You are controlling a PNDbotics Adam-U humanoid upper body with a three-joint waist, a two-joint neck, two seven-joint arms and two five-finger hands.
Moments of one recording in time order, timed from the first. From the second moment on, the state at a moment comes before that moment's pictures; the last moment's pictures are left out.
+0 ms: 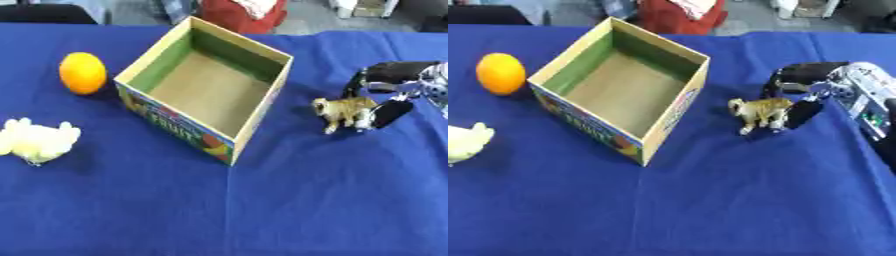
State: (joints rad) left arm -0.25 0.51 0.05 -1.99 -0.20 -0.21 0.51; right arm -0.87 -0.82 0.36 -1.11 0.80 -0.38 0.51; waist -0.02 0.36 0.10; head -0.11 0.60
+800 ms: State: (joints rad) left arm -0.25 0.51 0.05 -1.99 -0.20 -0.21 0.51; right arm -0.85 -0.81 0.36 -1.16 0.73 -0.29 0.39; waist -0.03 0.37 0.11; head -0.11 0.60
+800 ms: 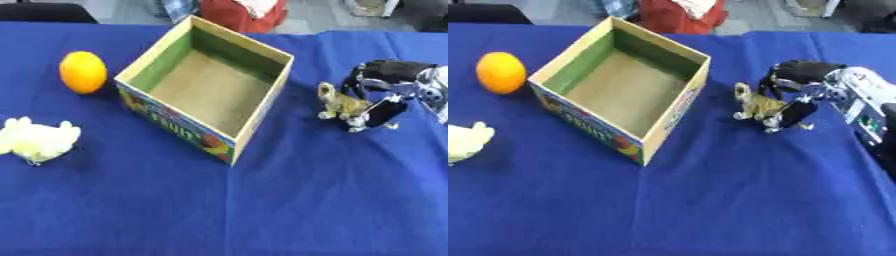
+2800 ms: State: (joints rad) left arm -0.27 0.51 0.04 -1.99 -0.19 -0.22 0.50; right arm -1.23 -0.47 0.28 -1.22 0.65 -0.13 0.36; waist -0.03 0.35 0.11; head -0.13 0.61
